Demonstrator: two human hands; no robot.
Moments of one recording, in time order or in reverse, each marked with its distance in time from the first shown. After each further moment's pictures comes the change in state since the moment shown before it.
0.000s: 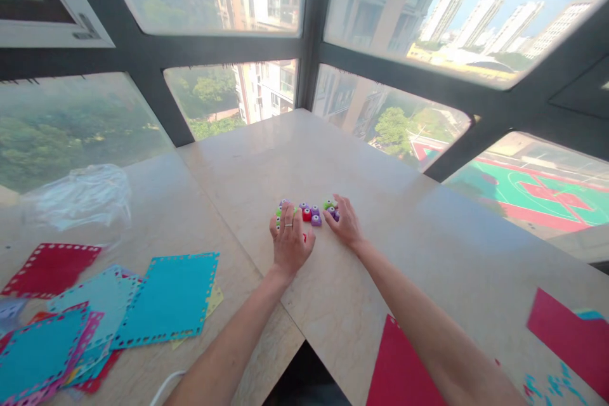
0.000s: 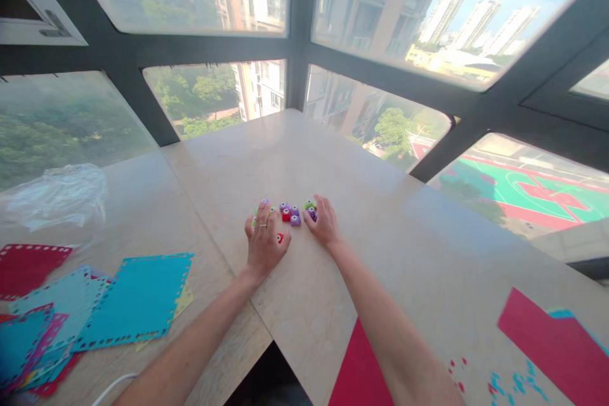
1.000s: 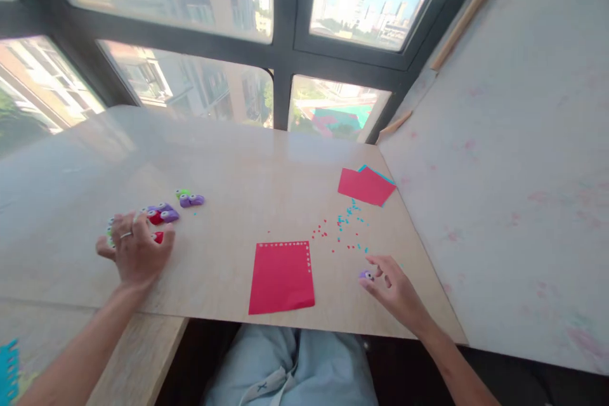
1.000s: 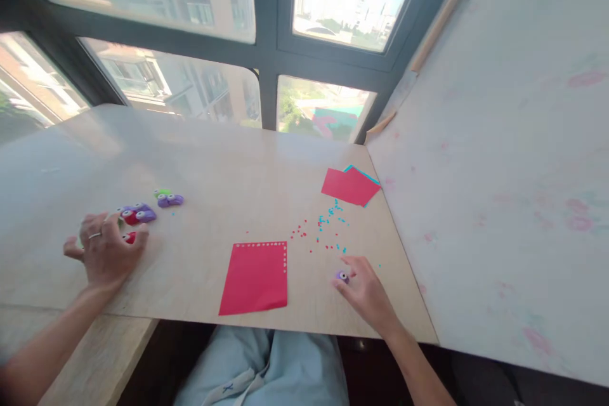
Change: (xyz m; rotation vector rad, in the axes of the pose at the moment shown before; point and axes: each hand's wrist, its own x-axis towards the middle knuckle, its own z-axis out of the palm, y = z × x) left_hand 0.008 0.011 0.003 -0.120 0.100 0.229; right_hand -0.418 -0.069 -0.280 -0.146 0.254 0.761
